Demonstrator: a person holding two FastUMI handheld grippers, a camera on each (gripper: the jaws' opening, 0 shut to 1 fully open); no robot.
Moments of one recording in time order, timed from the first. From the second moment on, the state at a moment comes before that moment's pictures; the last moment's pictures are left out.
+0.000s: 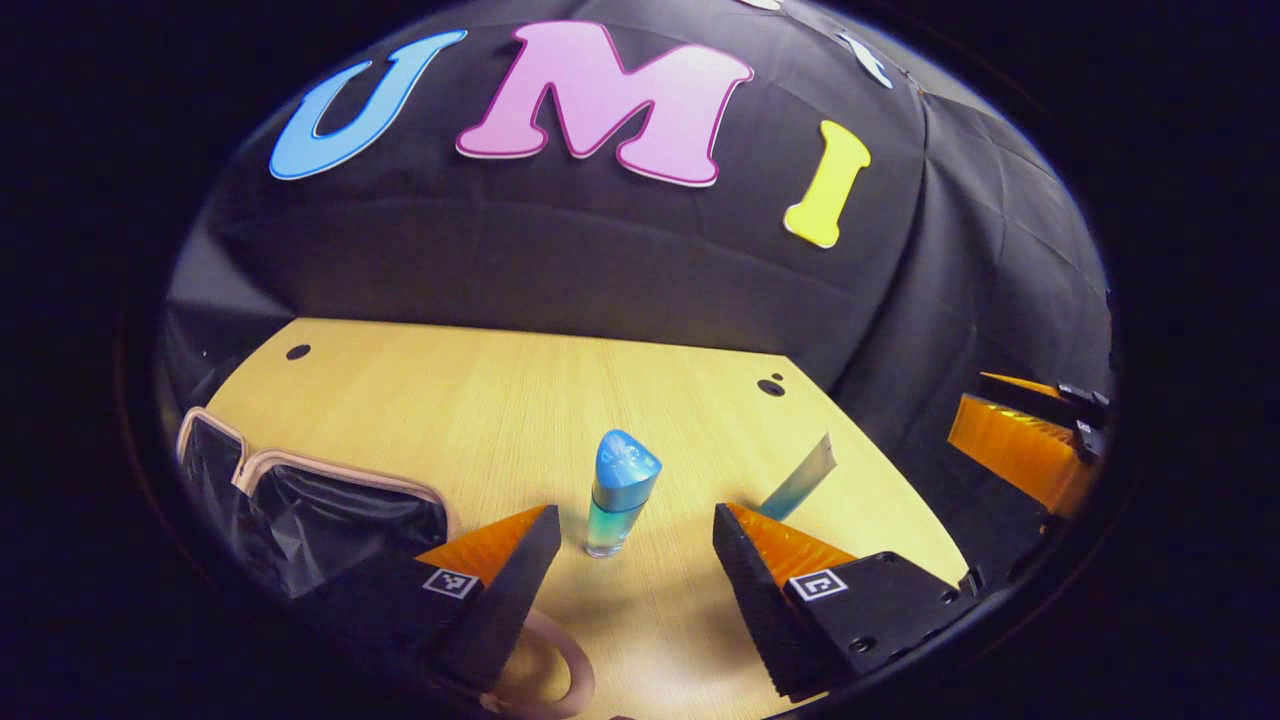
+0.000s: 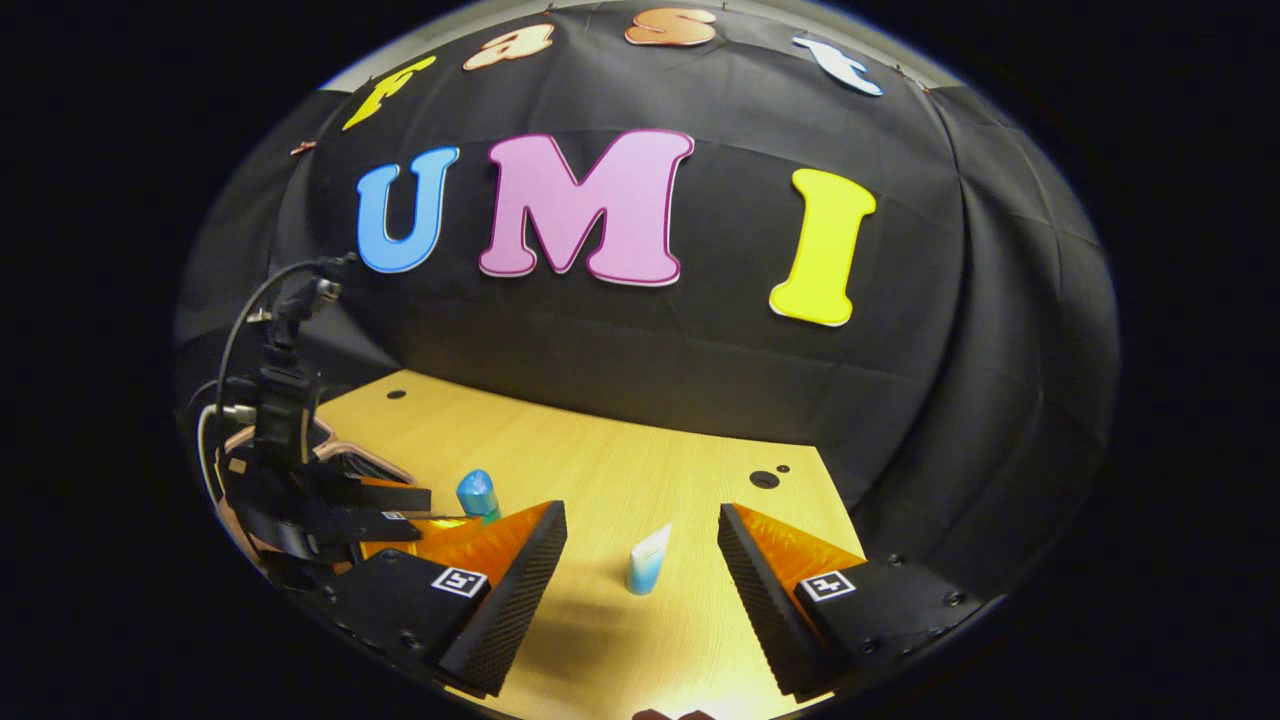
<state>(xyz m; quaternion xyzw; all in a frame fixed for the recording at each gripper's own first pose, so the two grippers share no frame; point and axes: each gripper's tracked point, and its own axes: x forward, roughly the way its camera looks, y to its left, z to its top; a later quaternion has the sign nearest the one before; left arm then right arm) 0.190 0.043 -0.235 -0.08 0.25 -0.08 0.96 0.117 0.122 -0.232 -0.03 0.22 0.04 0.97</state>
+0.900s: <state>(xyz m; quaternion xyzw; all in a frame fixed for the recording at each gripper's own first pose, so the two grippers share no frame) 0.276 0.021 -0.301 -0.07 0.29 -0.08 0.95 0.164 0.111 -0.418 0.04 0.39 0.01 0.92</state>
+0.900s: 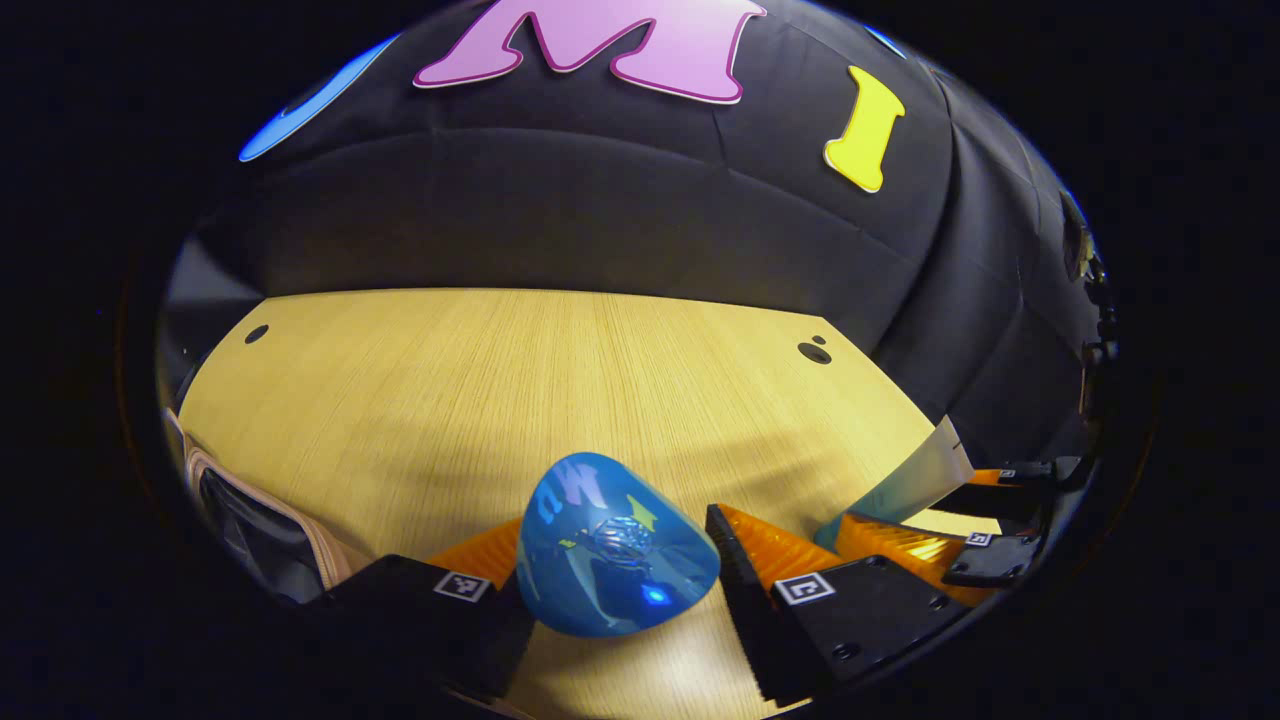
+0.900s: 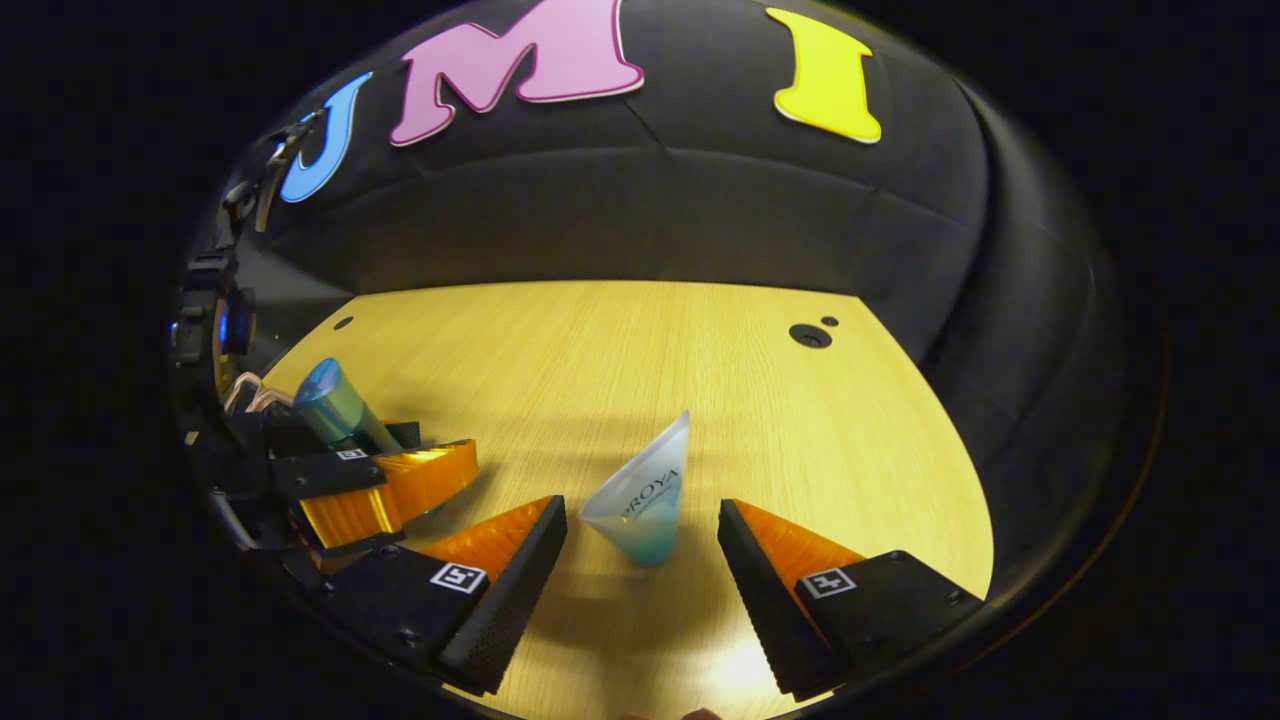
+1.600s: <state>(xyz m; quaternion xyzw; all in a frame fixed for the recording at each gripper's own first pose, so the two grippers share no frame) 0.233 0.028 -0.265 -0.08 0.32 -0.10 0.94 0.162 0.101 -0.376 0.12 0.38 0.00 0.92</state>
